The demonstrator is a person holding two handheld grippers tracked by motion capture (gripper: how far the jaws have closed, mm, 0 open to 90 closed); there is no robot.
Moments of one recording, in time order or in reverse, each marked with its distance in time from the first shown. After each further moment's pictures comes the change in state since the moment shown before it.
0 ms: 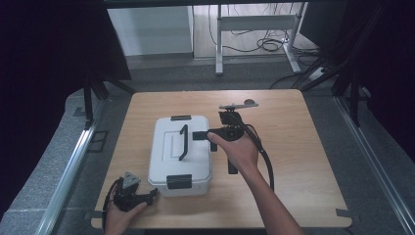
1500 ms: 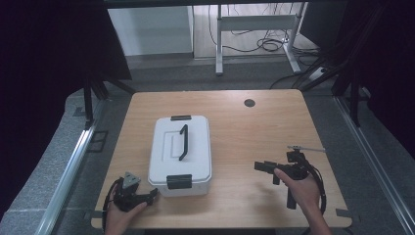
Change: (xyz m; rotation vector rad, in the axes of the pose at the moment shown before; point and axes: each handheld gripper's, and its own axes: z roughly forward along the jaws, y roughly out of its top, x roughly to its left) left arm 0.000 0.000 0.000 -0.005 0.000 -0.002; right arm -0.154 -0.111 -0.088 -0.120 -0.063 0.095
